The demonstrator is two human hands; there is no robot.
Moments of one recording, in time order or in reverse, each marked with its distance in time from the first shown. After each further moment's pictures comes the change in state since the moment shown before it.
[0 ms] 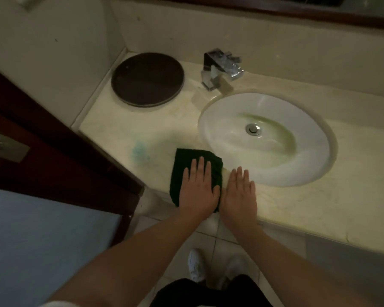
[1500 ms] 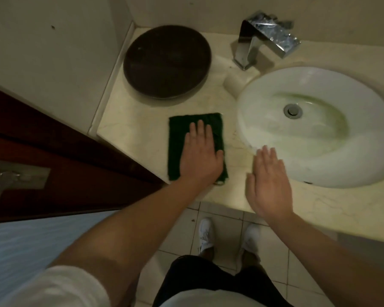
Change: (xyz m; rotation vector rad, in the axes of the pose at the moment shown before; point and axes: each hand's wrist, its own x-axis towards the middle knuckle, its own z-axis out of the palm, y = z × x) left_hand 0.091 -0.110 -0.042 0.053 -0.059 0.016; right_hand 0.048 -0.053 -0.010 0.103 0.065 -0.052
